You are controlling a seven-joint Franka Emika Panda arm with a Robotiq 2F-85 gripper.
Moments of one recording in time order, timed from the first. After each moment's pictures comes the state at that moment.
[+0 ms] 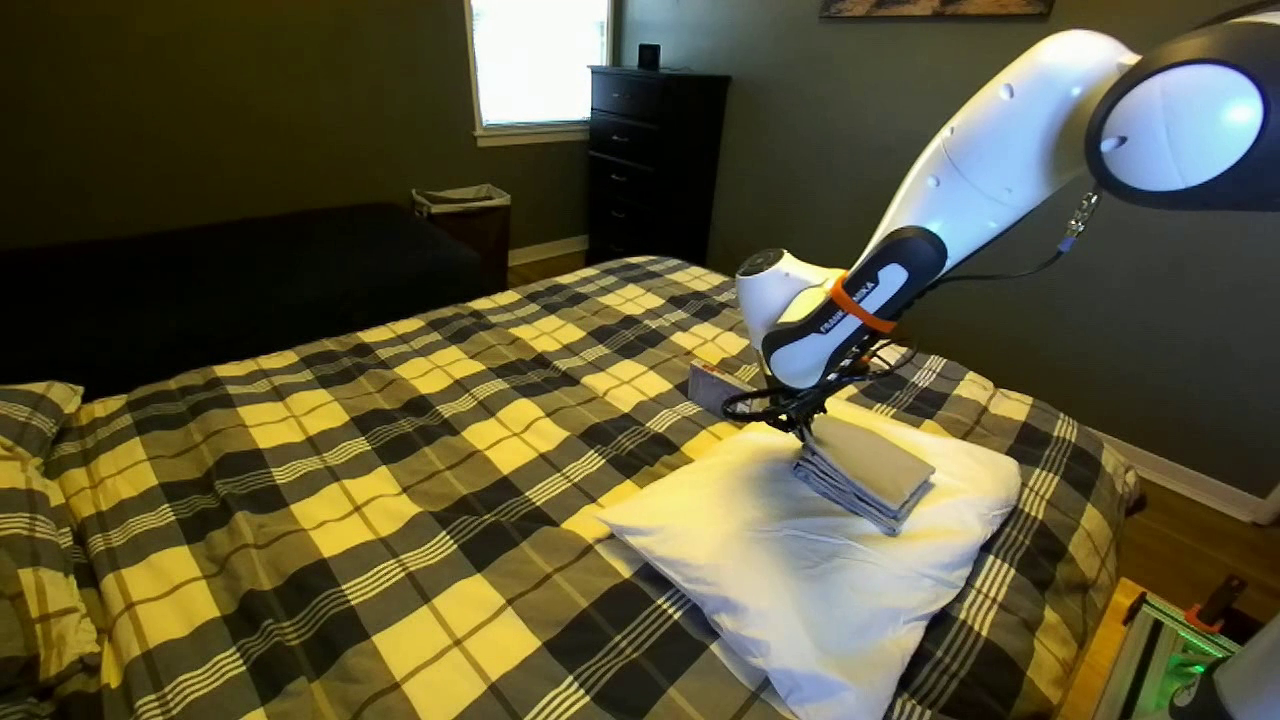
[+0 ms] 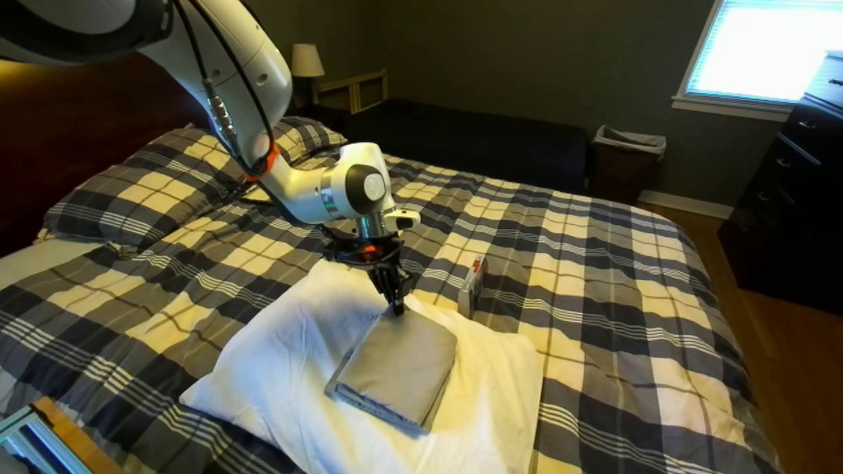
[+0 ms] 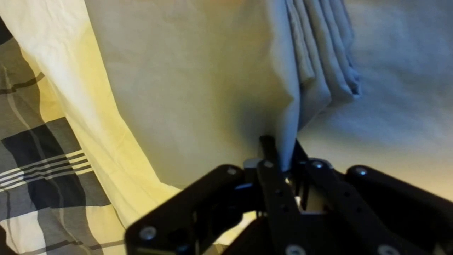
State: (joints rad) arm 0.06 0.55 -0.19 -2.01 -0.43 2.37 0.50
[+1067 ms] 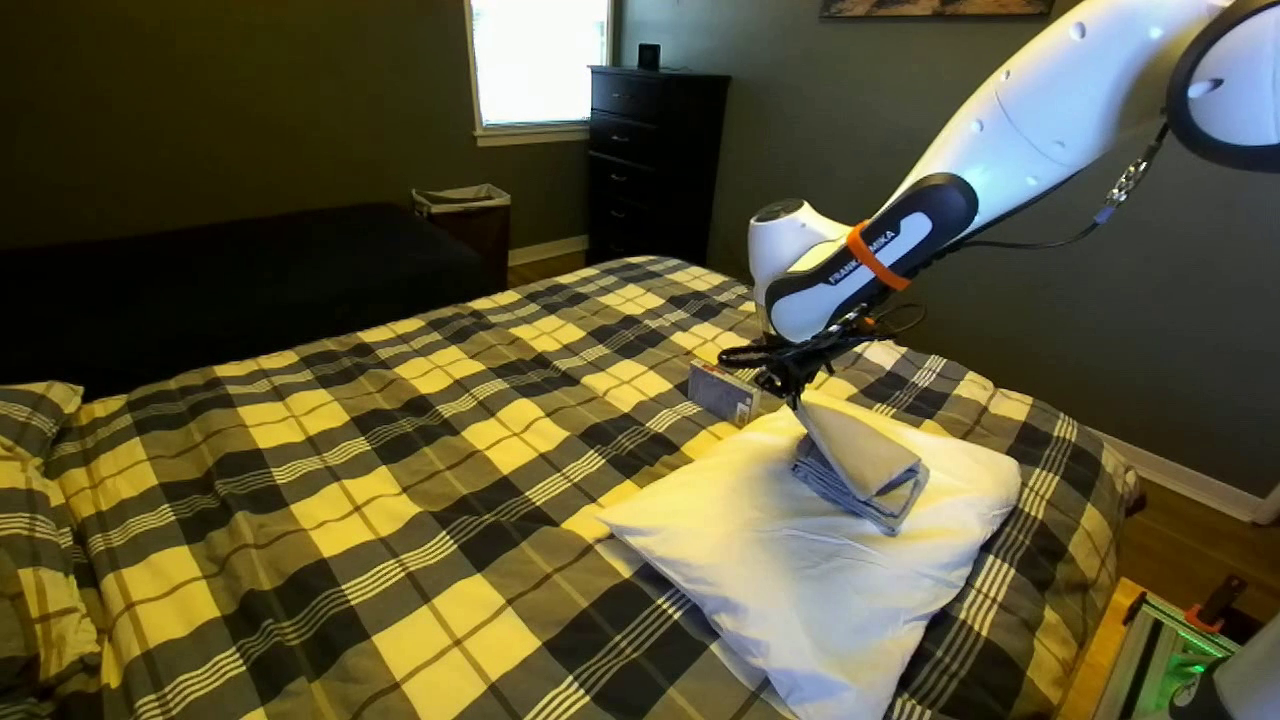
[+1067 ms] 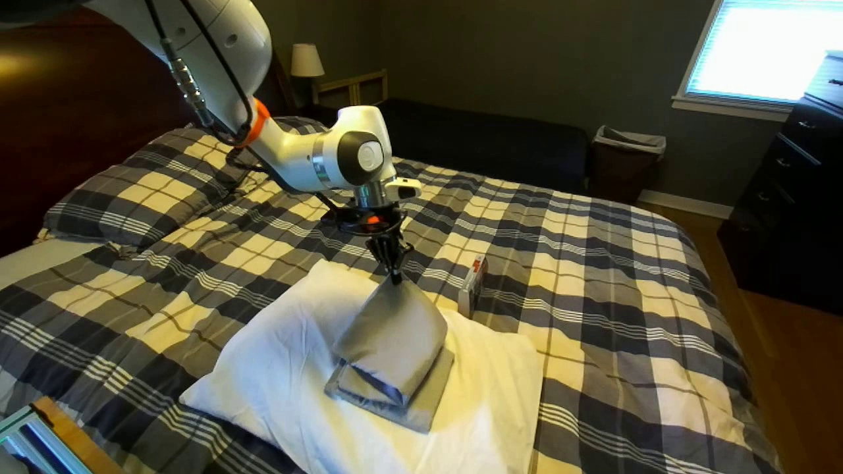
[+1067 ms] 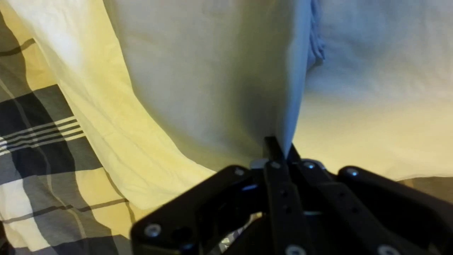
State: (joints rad) arm 0.05 0.42 -0.18 -2.03 -0.34 2.37 0.35
